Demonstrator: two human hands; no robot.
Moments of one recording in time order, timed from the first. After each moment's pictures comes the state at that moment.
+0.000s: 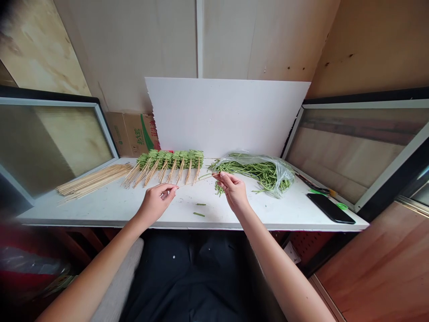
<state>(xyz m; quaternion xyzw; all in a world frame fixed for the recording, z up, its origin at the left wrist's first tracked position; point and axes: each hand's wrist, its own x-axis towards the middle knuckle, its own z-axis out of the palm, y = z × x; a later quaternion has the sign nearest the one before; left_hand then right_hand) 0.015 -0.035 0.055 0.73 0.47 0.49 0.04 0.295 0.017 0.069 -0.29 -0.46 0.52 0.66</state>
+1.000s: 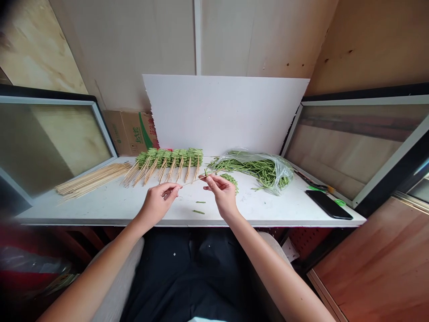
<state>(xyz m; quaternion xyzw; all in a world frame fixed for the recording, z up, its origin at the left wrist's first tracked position) 0.031 -0.050 0.065 0.73 0.45 0.51 0.10 0.258 -0.012 0.061 -0.28 -0.53 0.47 0.66</state>
